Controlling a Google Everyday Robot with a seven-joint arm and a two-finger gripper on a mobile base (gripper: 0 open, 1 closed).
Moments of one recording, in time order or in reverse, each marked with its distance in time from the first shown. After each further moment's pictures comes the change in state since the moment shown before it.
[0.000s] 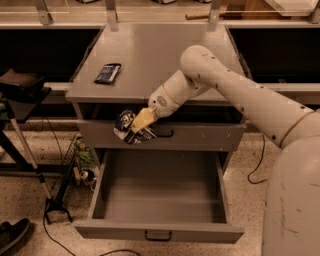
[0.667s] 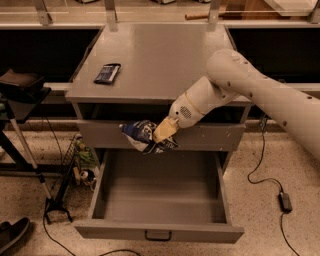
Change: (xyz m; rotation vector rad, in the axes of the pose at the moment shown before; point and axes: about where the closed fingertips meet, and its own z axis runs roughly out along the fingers) arm 0.062 0.032 -0.046 0.060 0.008 -0.069
